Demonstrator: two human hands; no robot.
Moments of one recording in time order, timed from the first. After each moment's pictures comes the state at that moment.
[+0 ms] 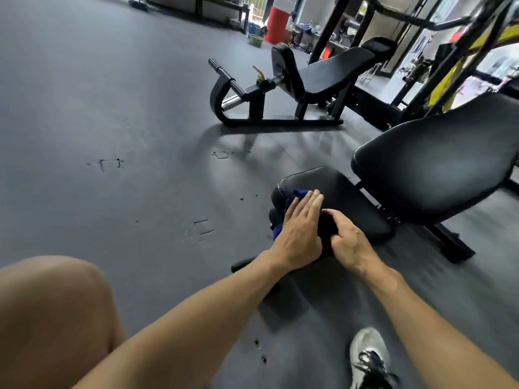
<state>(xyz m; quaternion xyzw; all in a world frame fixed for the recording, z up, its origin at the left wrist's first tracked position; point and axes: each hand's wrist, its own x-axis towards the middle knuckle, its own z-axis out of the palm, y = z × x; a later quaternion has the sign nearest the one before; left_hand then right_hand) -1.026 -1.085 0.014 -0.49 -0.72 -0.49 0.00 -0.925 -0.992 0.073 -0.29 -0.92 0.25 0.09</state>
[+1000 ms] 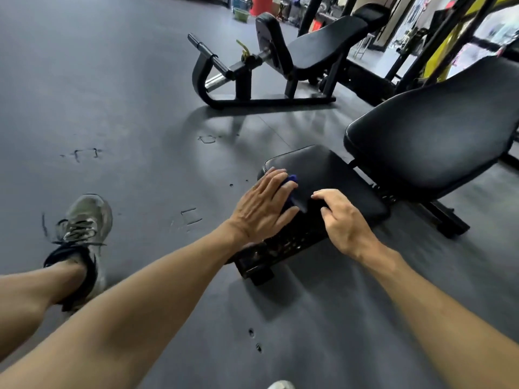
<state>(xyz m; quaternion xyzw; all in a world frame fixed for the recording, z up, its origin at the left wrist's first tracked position) -1.095 -1.092 -0.019 -0.59 -0.68 -0.37 0.22 -0.931 -0.959 0.049 -0.21 -0.94 0.20 0.16</state>
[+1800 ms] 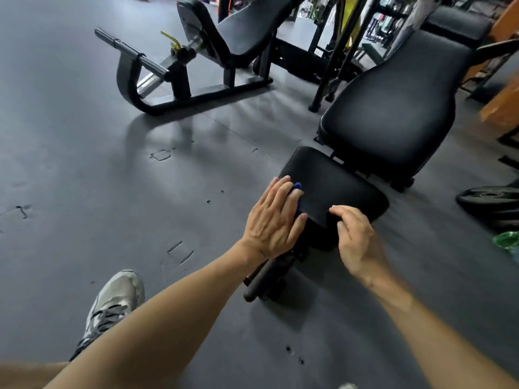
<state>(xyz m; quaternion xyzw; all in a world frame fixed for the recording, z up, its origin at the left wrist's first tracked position) -1.162 -1.070 -0.026 -0.66 -0.59 -0.44 0.17 -0.974 -1.028 0.036 -0.45 -0.85 0.11 0.26</state>
